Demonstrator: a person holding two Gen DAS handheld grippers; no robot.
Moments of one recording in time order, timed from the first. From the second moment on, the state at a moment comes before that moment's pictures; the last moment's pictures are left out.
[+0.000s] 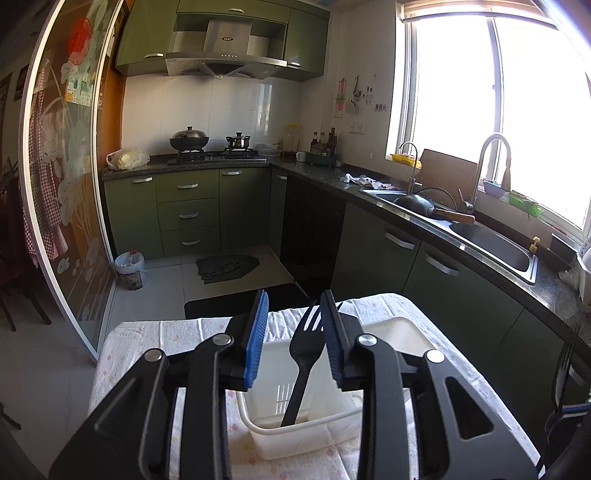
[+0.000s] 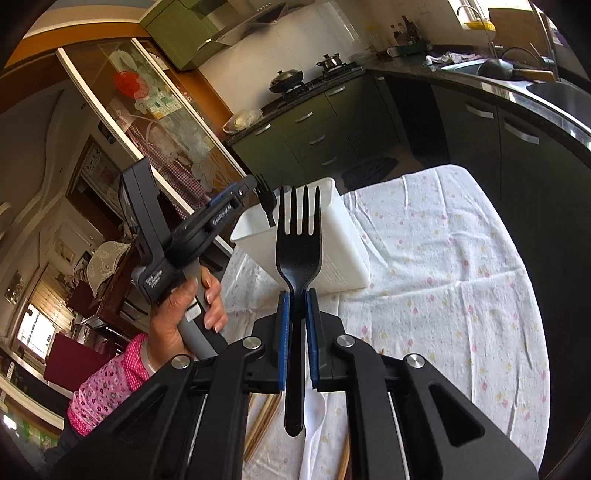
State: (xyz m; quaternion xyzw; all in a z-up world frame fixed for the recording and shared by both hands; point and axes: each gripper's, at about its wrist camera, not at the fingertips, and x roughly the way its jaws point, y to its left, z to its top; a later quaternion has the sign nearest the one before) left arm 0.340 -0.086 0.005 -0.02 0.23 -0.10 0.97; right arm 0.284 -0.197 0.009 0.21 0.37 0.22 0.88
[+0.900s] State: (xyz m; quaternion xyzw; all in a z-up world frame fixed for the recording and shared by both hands) left arm 0.261 -0.043 0.015 -0.06 0.26 -0.13 0.95; right arm 0.407 -0.116 -0.026 0.11 0.24 0.13 0.96
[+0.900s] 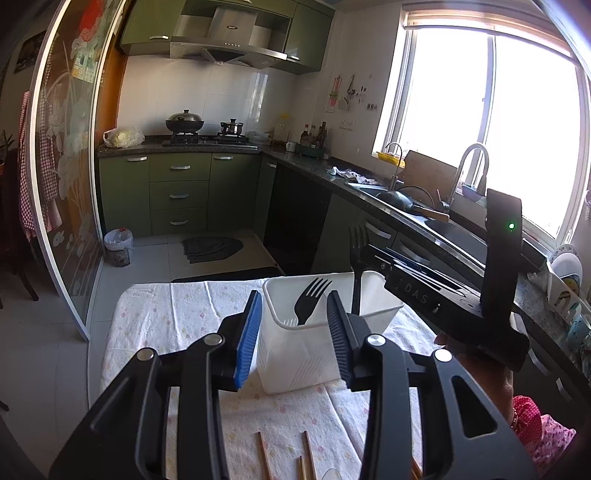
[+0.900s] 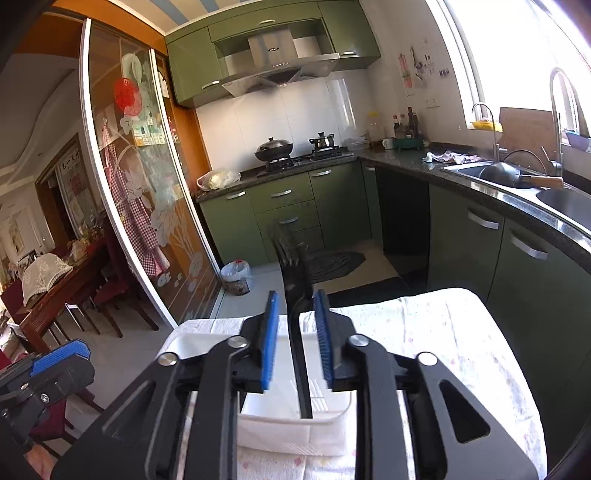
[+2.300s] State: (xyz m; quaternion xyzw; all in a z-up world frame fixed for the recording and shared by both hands) left arm 0.231 -0.118 -0.149 0.04 0.67 -0.14 0.73; right arm 0.270 -0.147 -0.056 0.04 0.49 0.18 0.85
